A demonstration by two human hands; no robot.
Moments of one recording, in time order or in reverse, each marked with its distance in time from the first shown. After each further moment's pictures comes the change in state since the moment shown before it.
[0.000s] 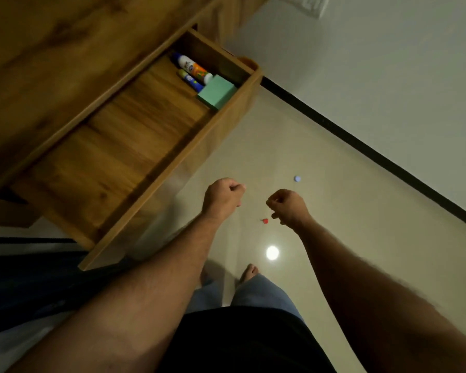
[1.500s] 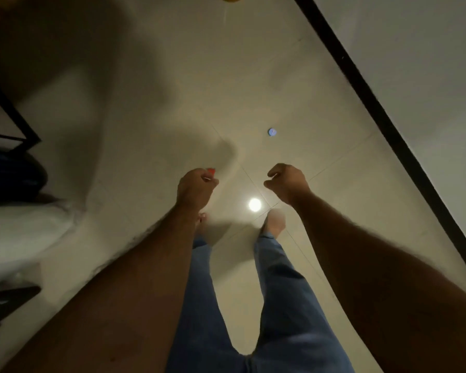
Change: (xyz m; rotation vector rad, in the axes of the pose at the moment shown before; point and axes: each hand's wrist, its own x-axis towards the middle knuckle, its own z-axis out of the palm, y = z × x) left_hand 0.106 -0.029 0.401 -0.050 0.188 -0.384; right_hand 0.259 0.325 -0.153 -0.388 -0.283 -0.111
